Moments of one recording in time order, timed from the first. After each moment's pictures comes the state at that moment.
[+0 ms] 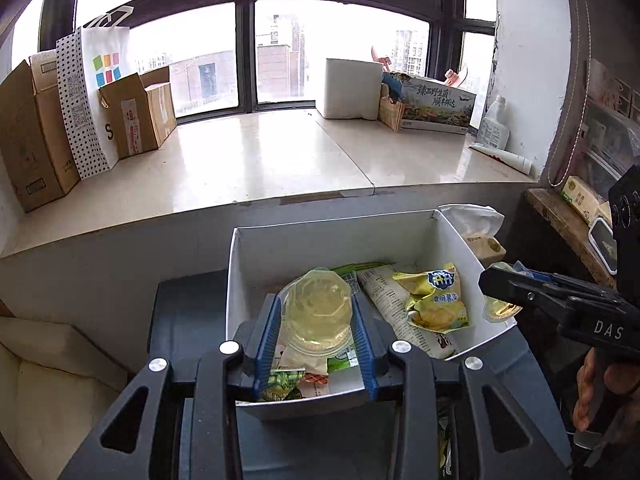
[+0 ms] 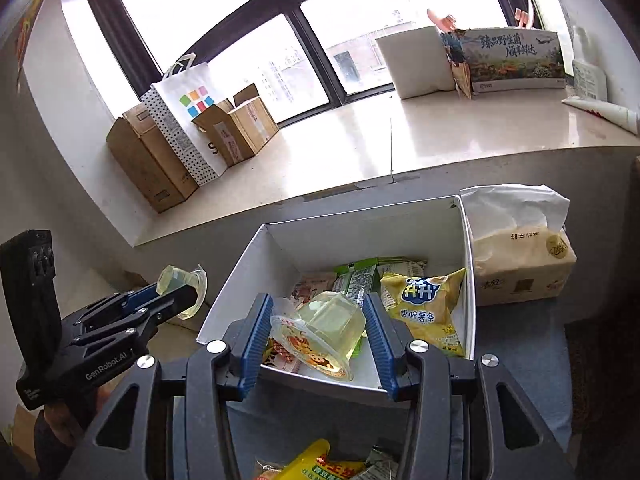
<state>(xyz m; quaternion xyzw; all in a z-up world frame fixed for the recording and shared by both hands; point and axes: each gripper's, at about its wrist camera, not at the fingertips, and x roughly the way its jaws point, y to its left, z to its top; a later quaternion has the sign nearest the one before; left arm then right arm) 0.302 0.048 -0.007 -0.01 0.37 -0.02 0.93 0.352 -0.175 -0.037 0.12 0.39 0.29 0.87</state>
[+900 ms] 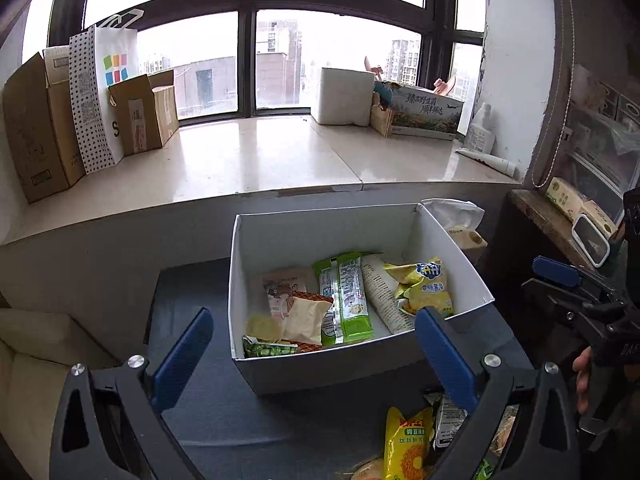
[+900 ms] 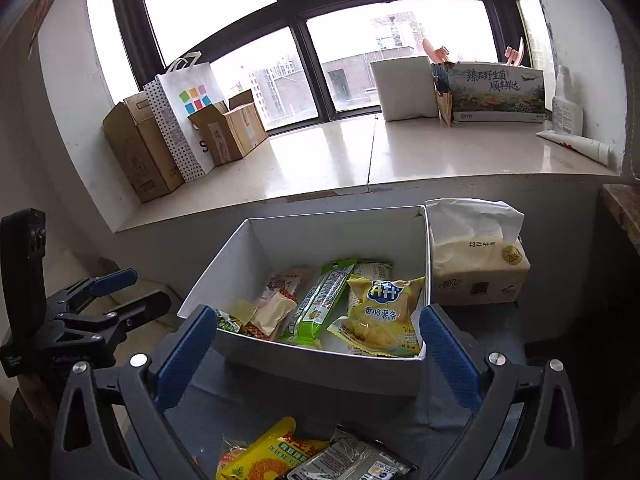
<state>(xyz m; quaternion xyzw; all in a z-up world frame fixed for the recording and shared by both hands) 0.233 0.048 0.004 -0.02 0.34 -0.03 0.94 0.287 -0.195 -0.022 0.06 0.34 0.26 0.90</state>
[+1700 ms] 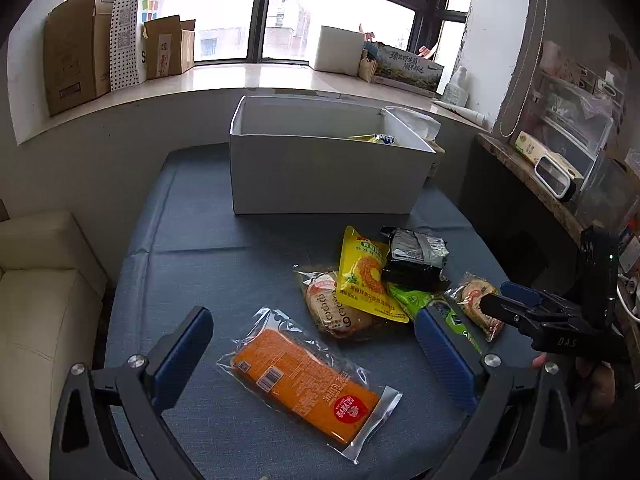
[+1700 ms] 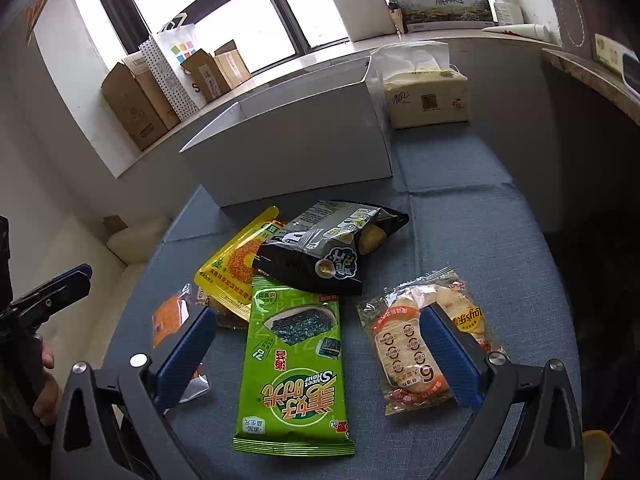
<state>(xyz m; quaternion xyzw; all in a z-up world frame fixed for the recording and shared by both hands) 0.047 0.022 -0.081 -0.06 0.39 -0.03 0.92 0.137 -0.251 -0.147 0.08 0.42 0.24 0.87</state>
